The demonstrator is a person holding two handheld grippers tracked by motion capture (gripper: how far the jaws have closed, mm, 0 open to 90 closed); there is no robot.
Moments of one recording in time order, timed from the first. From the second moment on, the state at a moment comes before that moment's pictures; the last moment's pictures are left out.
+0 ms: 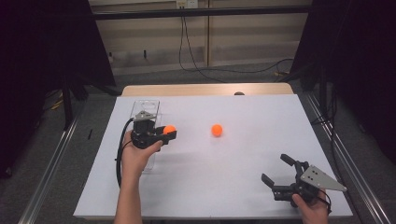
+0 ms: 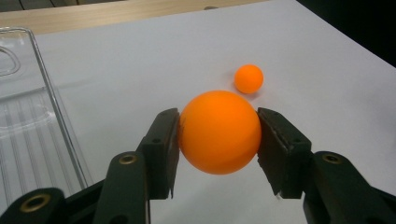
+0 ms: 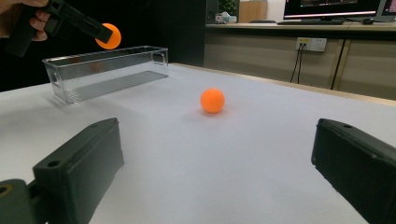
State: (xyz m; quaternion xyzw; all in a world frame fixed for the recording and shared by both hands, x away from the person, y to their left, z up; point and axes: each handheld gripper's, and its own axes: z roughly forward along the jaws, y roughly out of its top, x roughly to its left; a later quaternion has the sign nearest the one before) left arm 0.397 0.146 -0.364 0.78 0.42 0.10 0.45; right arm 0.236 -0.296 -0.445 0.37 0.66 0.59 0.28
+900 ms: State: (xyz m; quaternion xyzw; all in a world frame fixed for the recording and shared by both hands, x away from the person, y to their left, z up) left arm 0.396 0.162 -0.359 0.78 0.43 0.11 0.44; right arm 0.236 -0.296 -0.445 0.37 0.66 0.59 0.28
